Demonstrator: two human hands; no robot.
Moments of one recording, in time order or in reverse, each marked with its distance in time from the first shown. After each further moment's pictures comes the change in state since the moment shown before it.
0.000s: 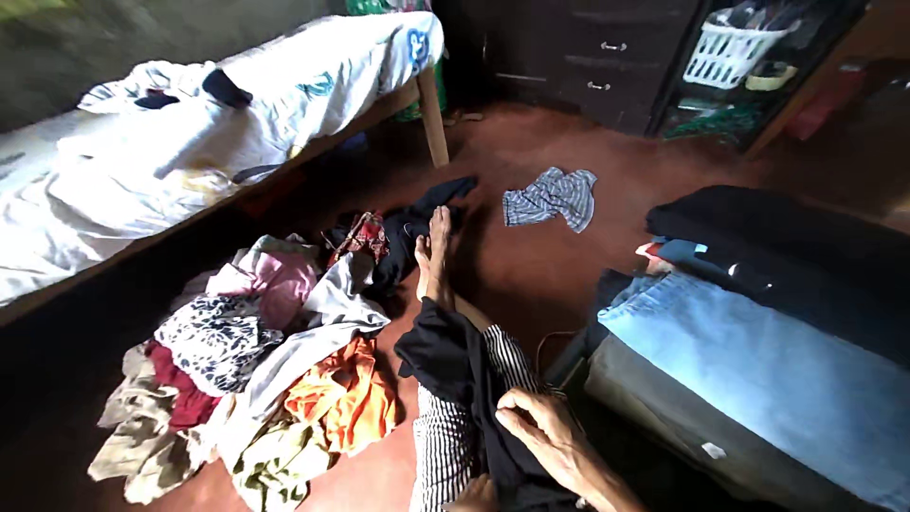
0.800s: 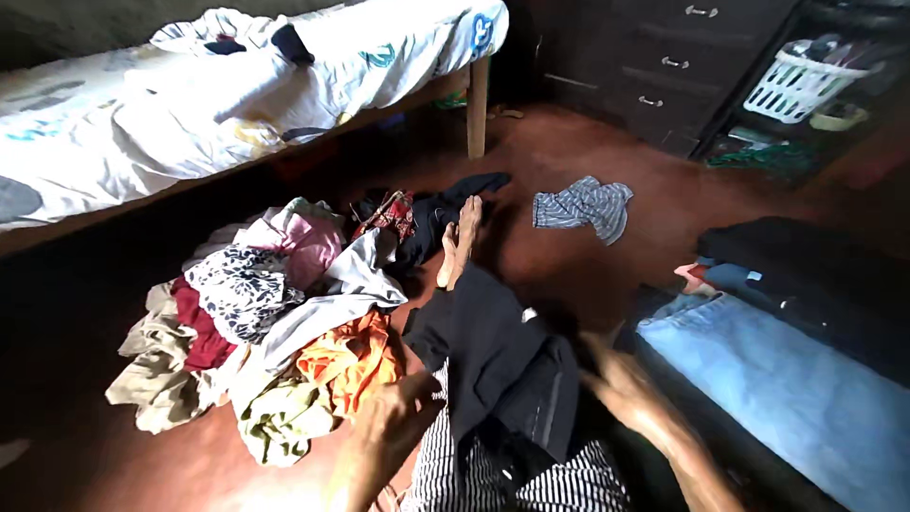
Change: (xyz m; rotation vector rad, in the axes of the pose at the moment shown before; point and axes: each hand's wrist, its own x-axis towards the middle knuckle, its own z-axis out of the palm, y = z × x) left_hand 0.010 0.014 -0.129 0.323 0.397 -0.020; right_hand 0.035 -0.009 -0.074 -0.515 -0.033 0.320
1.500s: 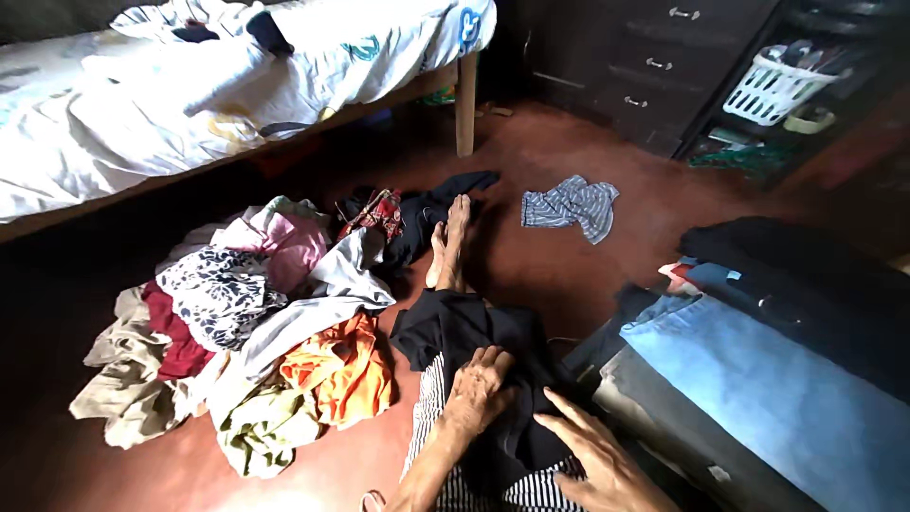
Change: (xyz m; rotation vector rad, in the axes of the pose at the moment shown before) left_hand 0.084 0.007 0.129 0.113 -0.245 0.148; right_hand -0.064 0.022 0.054 -0.065 -0.200 -0.192
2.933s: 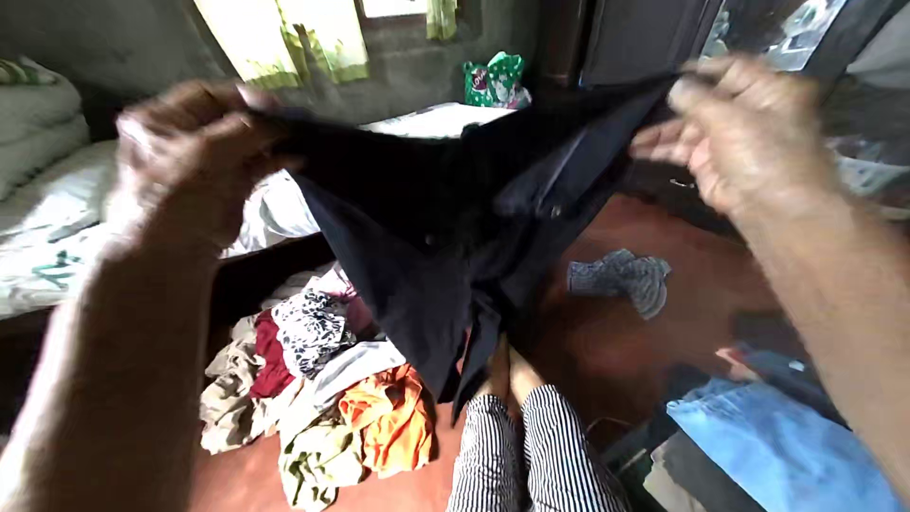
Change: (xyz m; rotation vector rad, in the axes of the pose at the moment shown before) left_hand -0.094 0.047 -0.438 -0.344 0.916 0.276; right_hand 0.110 -0.196 -0.325 0.674 0.803 -0.622
